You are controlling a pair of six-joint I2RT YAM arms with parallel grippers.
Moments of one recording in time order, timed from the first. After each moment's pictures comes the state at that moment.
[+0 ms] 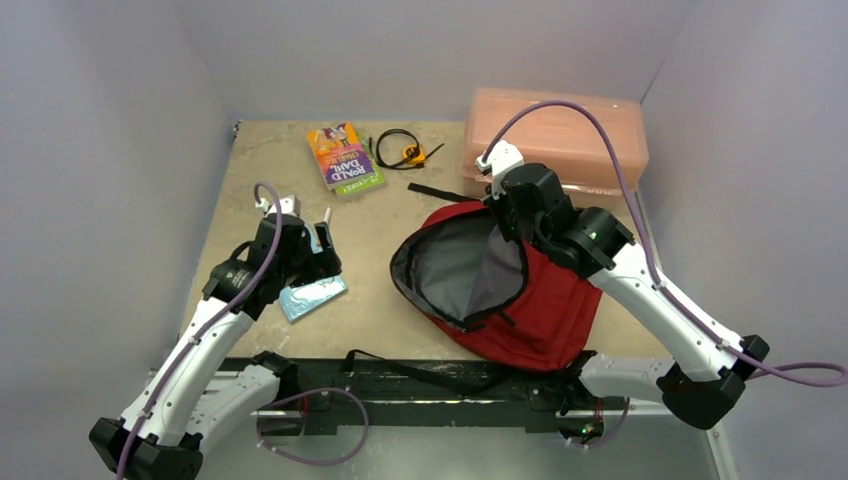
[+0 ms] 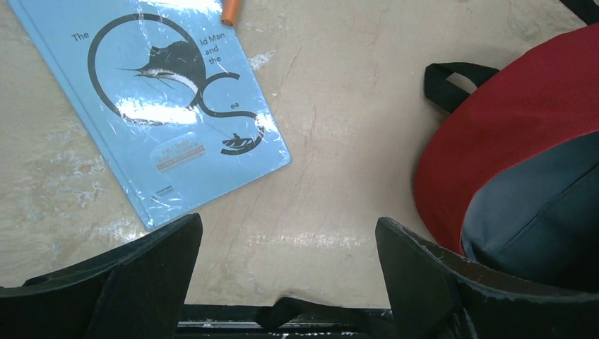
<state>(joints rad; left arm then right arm) -0.39 0.84 0.90 -0.89 -0.19 -0.58 0.77 1.19 1.42 -0.89 0.43 -0.01</state>
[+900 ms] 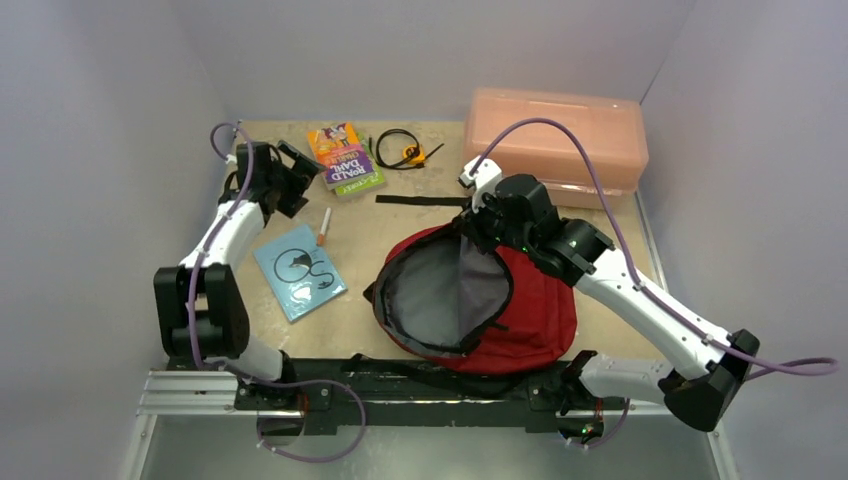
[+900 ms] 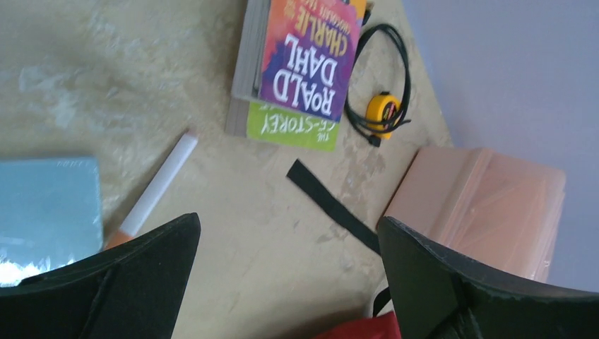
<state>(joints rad) 0.07 1.46 1.06 -0.28 0.17 -0.94 0.77 1.20 1.22 -0.59 0.06 0.03</state>
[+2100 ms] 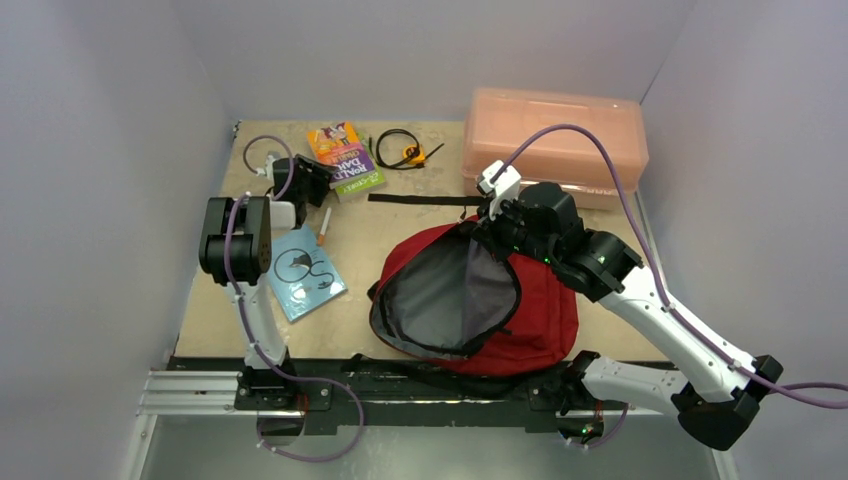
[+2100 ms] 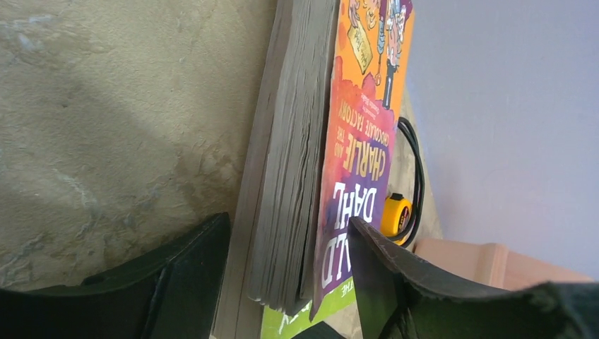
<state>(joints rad) 0.03 2.07 1.10 0.51 0.10 -1.11 0.77 1.05 1.21 -0.65 0.03 0.02</state>
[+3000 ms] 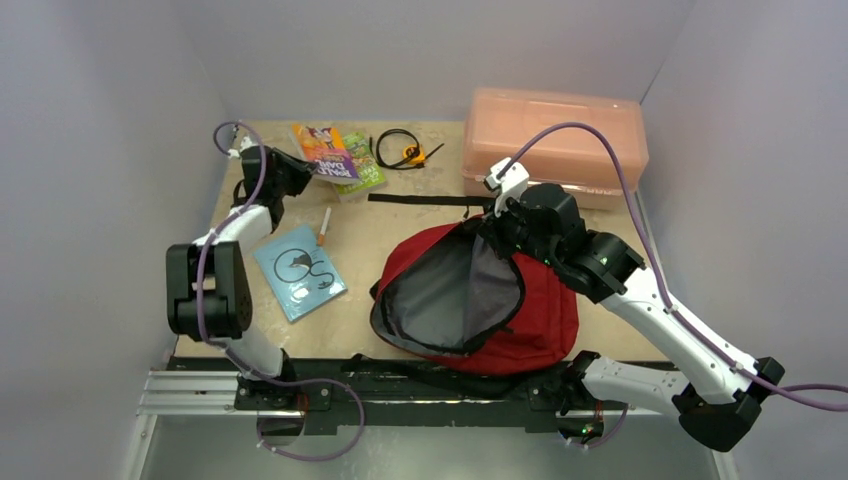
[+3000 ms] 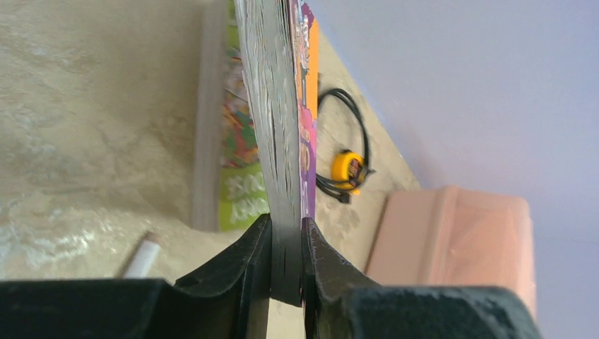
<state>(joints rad) 0.07 1.71 1.01 0.28 0.15 -0.97 0.77 1.04 1.21 -0.66 0.11 0.06</state>
